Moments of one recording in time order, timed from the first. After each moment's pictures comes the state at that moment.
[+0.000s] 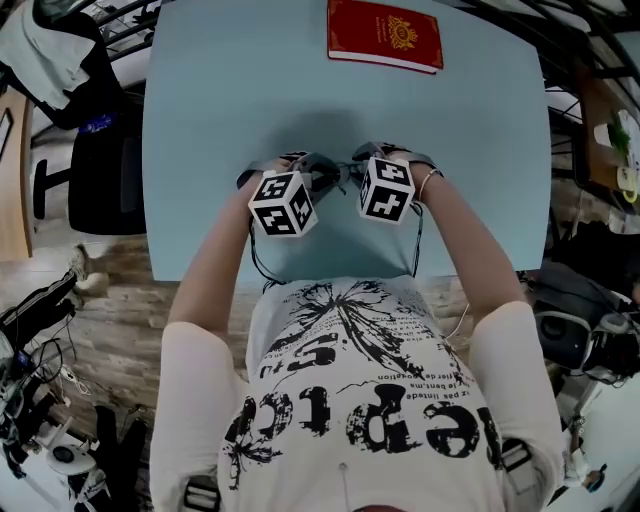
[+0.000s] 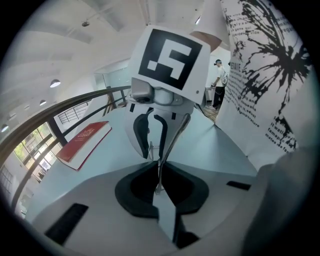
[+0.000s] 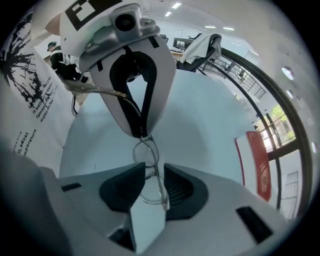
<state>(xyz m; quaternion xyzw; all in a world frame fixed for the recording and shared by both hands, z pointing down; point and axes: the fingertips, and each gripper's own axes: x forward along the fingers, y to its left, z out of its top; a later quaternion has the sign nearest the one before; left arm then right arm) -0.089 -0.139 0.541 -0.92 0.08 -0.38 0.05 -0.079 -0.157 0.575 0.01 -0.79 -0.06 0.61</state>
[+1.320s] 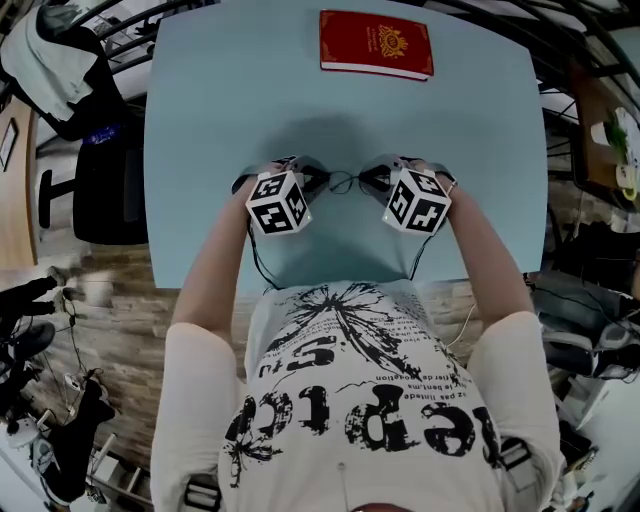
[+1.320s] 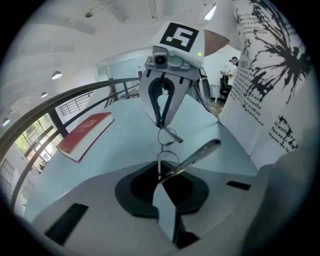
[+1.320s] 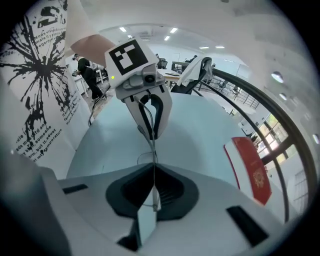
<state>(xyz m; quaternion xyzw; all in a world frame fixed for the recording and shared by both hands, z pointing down) -0.096 -0.152 0.555 -0.90 0.09 -0.42 0.02 -0.054 -0.153 0.531 0.01 -0.86 -0.06 0.51</state>
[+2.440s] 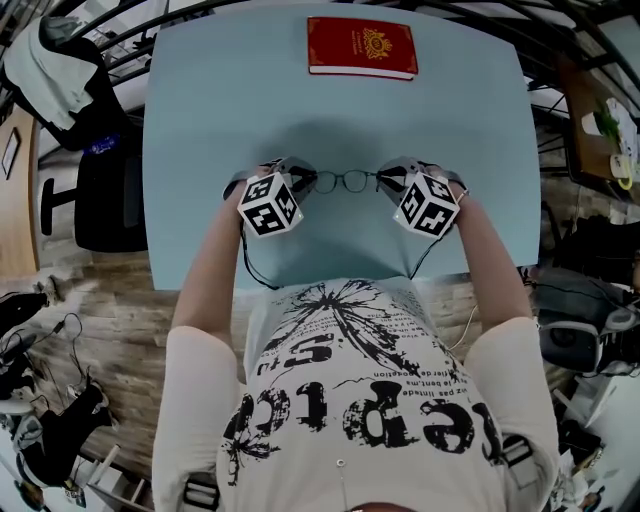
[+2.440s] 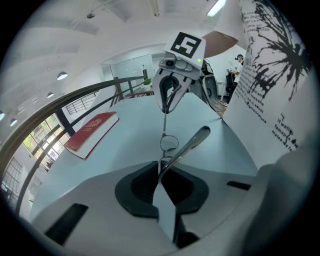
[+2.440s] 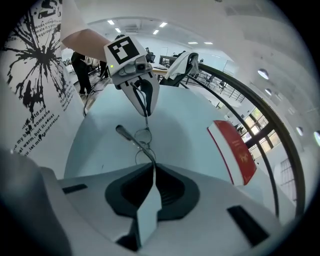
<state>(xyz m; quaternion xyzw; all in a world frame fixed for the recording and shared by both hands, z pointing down) -0.101 -0.149 0.549 -0.90 0.12 -0.43 0.02 0.006 -0.151 0.527 0.09 -0.84 -0.05 0.54</state>
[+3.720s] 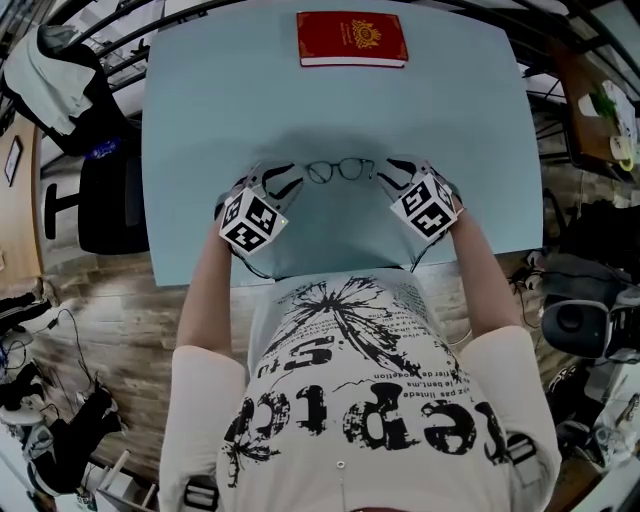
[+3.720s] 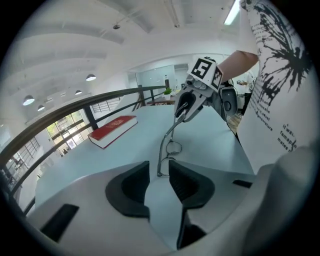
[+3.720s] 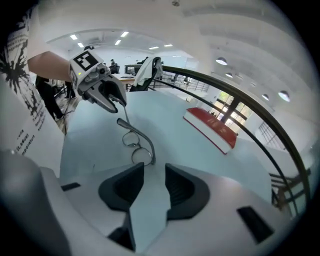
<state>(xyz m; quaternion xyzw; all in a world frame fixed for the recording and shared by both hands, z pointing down) -0.129 -0.126 0.530 -0.90 0.25 -0.36 -0.01 0.032 -0.140 0.528 0.26 -0.84 0.03 0.48</state>
